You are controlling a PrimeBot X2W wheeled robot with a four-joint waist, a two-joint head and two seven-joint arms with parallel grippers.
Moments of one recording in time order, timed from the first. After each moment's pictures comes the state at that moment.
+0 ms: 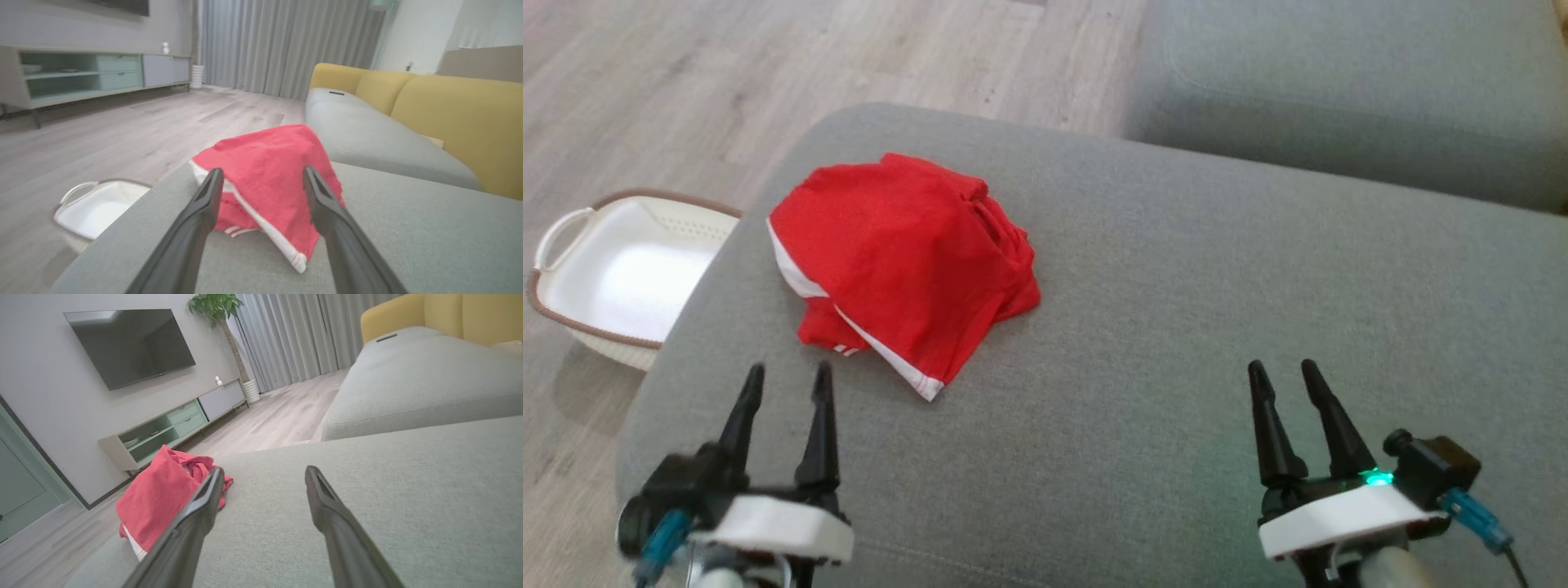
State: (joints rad) left arm 0.08 0.05 -0.05 0.10 -0.17 -0.06 -0.25; right arm 0.01 -0.04 0.22 0.25 0.42 0.13 -0.25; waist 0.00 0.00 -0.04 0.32
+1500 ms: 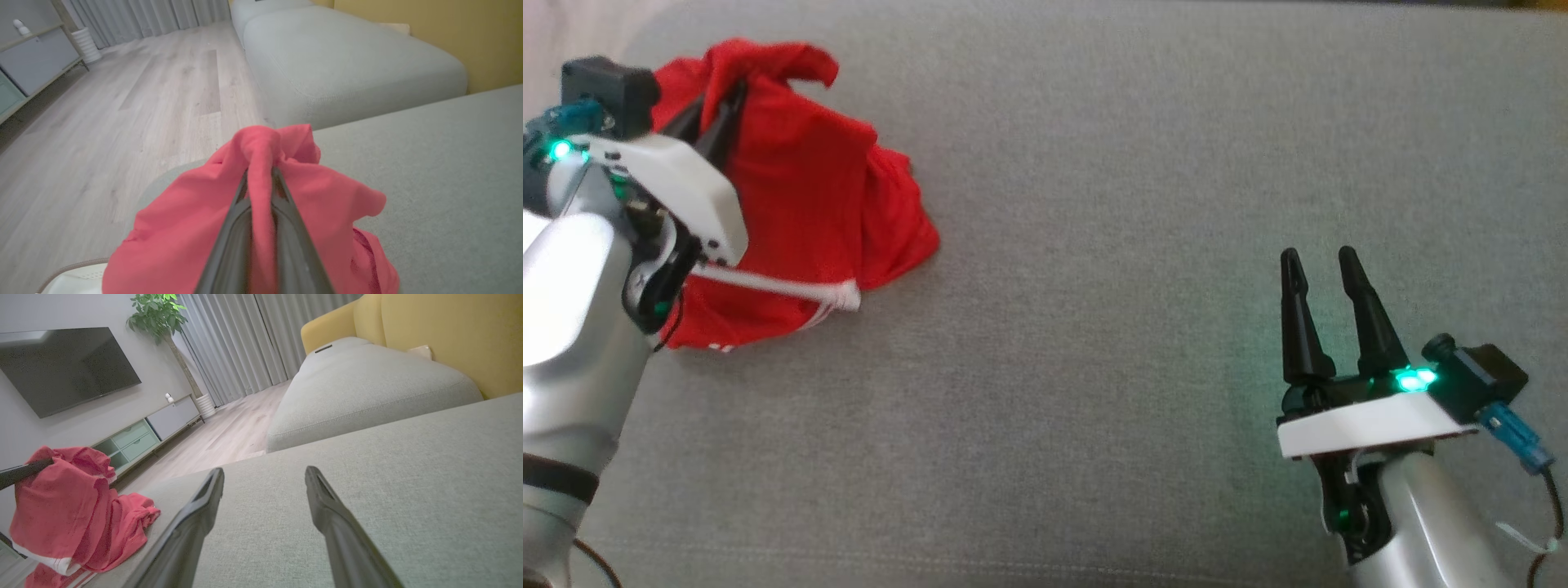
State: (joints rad) left arm -0.84 0.46 -0.63 0.70 -0.57 -0.12 -0.05; right arm -0.15 -0.05 0.16 0.21 0.39 0.13 -0.25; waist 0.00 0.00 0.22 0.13
